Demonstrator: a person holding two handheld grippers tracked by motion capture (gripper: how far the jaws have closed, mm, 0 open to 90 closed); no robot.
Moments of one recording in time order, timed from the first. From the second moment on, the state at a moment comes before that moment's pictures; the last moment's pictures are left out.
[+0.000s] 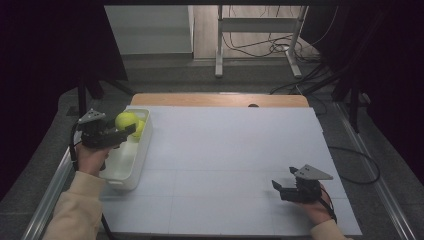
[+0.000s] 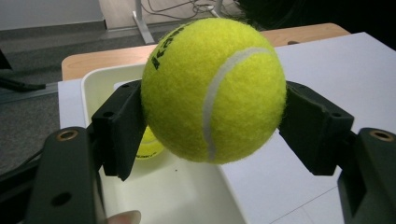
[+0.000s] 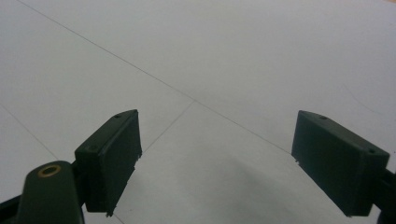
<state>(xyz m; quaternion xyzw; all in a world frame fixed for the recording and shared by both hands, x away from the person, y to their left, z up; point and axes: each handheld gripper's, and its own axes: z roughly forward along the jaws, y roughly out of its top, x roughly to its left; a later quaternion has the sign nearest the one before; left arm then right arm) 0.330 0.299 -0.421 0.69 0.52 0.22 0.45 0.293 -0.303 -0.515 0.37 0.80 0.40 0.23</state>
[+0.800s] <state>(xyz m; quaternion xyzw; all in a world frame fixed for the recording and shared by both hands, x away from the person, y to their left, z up) 0.354 0.304 -0.436 0.70 0.56 0.19 0.39 0.293 -0.303 -0.516 0.37 0.81 0.40 0.23</state>
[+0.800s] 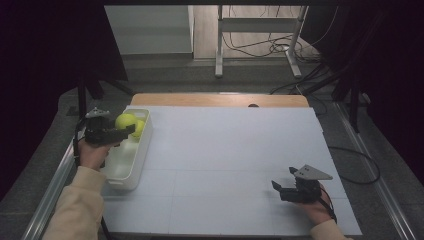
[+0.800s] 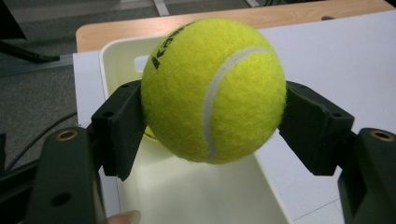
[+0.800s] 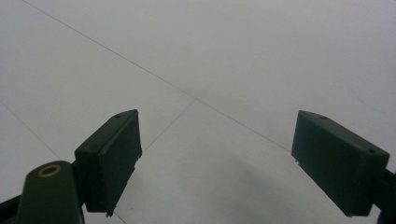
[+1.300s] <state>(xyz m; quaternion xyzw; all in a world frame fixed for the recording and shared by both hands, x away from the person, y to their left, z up) 0.354 0.310 -0.447 0.72 0.57 0.18 0.36 0.293 -0.303 -0.516 0.37 0.81 0.40 0.23</state>
